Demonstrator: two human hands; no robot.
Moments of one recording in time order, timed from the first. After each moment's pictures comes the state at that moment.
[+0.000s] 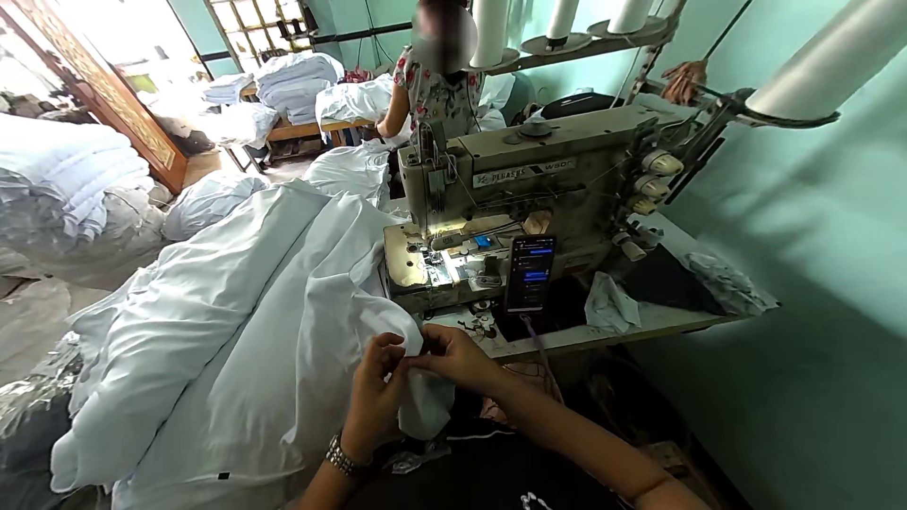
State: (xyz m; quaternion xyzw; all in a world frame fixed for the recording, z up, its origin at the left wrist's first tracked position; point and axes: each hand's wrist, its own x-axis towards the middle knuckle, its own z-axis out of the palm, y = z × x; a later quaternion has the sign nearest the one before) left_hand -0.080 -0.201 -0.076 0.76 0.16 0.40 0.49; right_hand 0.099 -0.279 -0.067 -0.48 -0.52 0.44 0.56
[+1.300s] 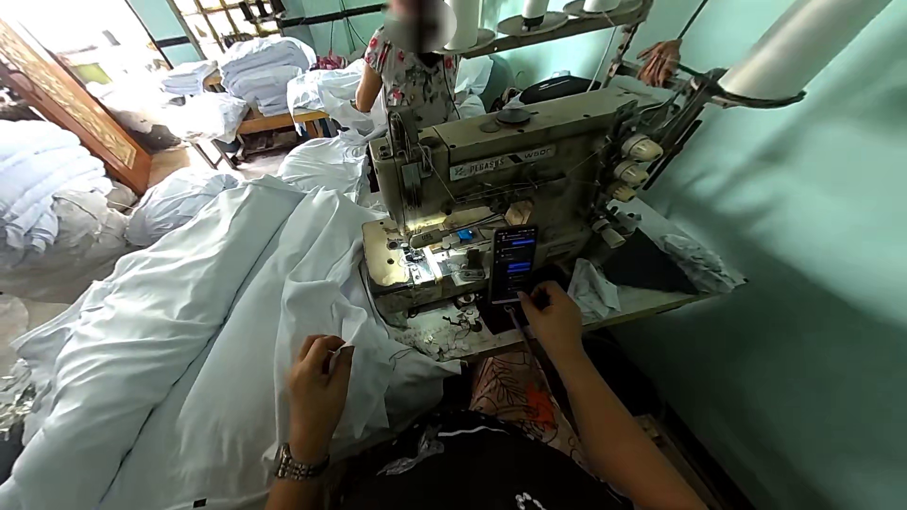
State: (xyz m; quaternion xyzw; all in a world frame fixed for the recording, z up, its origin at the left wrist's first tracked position) left_hand -0.106 -0.160 -0.064 0.83 0.29 0.43 0.22; right_hand 0.231 -0.357 -0.120 -0.86 -0.27 -0.04 0.44
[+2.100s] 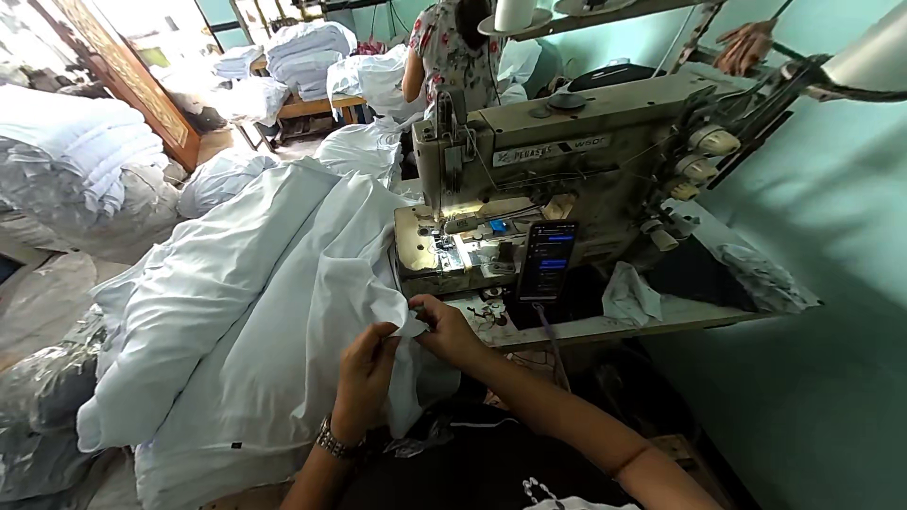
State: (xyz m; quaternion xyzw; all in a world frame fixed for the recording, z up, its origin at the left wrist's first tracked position) left_hand -0.097 -0.190 -0.059 0.81 0.16 0.43 0.37; right_hand 0.088 -0.249 -0.079 -0.59 -0.54 0.32 0.50
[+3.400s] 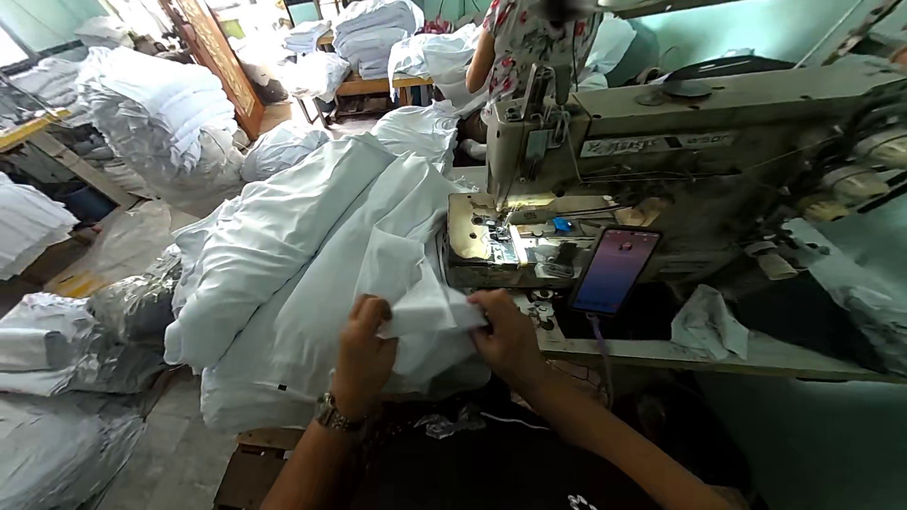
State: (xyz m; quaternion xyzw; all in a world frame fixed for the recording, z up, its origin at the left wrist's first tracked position) left_hand -0.144 -0.187 -0.030 0.84 0.29 0.44 0.15; right_hand 0.082 -0.272 -0.082 -0.61 -0.62 -0.03 0.49
